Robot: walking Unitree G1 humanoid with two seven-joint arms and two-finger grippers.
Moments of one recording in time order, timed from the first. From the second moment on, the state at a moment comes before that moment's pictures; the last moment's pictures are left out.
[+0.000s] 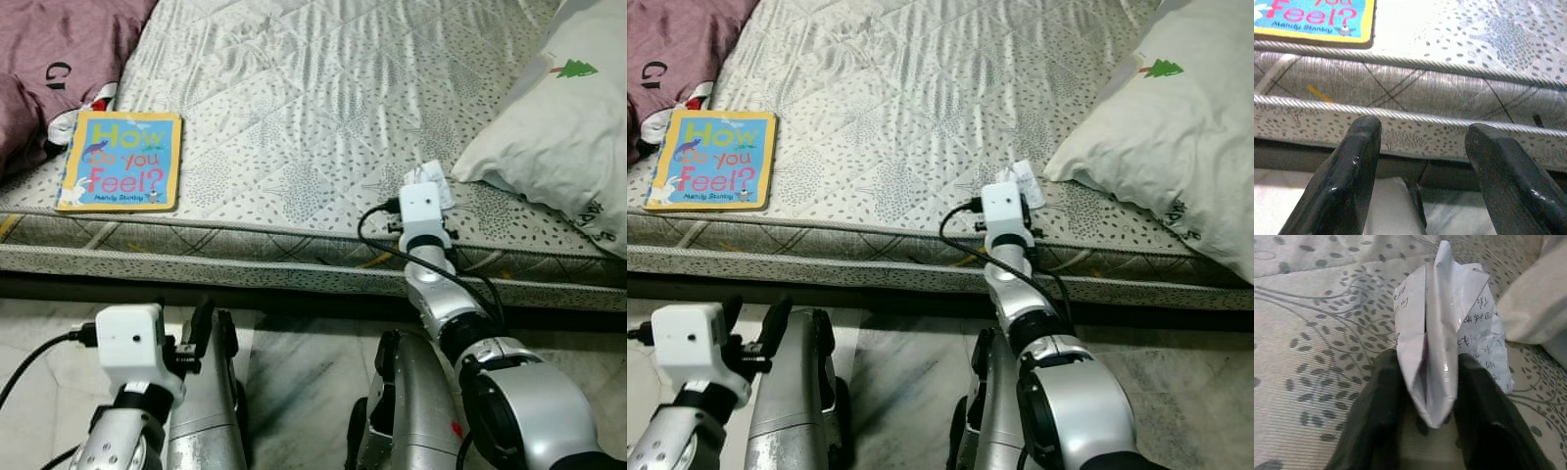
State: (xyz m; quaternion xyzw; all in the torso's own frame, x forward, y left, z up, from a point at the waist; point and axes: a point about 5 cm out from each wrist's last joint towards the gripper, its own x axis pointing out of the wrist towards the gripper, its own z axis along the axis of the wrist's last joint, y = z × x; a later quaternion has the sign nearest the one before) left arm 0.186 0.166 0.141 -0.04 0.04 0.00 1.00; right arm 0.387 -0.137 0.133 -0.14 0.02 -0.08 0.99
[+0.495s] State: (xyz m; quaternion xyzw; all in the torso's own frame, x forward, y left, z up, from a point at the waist) left arm 0.220 0.163 0.142 -0.03 0.01 -0.01 1.00; right arm 0.388 -0.152 0.137 -0.11 0.01 -0.09 0.99
